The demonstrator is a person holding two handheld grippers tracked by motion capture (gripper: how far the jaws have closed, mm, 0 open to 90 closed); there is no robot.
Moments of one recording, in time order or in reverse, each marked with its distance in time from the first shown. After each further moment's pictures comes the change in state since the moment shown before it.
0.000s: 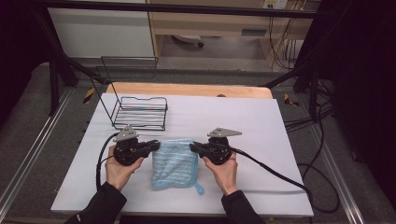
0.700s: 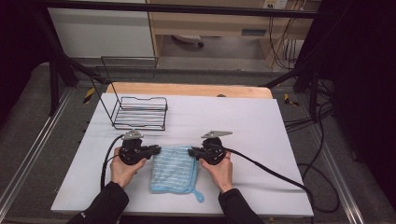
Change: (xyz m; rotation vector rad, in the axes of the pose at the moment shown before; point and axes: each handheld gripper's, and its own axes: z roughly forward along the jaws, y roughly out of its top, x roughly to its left) left arm 0.022 -0.024 0.029 0.111 -0.004 -0.083; right arm -0.016 -0.018 0.033 0.133 -0.018 0.037
